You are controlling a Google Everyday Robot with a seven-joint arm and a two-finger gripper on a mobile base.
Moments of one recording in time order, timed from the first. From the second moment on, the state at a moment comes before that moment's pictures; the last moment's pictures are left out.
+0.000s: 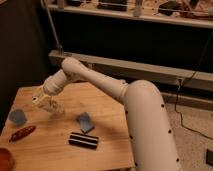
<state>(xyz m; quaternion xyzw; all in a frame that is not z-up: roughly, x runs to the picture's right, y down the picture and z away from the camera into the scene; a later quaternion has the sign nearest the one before) -0.349 0.044 0.731 -0.35 -0.56 -0.03 0.75</state>
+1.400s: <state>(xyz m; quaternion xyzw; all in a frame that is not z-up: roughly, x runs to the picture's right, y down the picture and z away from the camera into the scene) -0.325 0.033 0.745 -0.35 -0.63 0.04 0.69</state>
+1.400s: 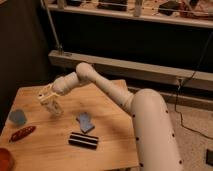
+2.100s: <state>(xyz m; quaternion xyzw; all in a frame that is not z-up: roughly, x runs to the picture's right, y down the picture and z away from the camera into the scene) -0.317 0.032 0.753 -0.35 -0.66 0.09 0.65</state>
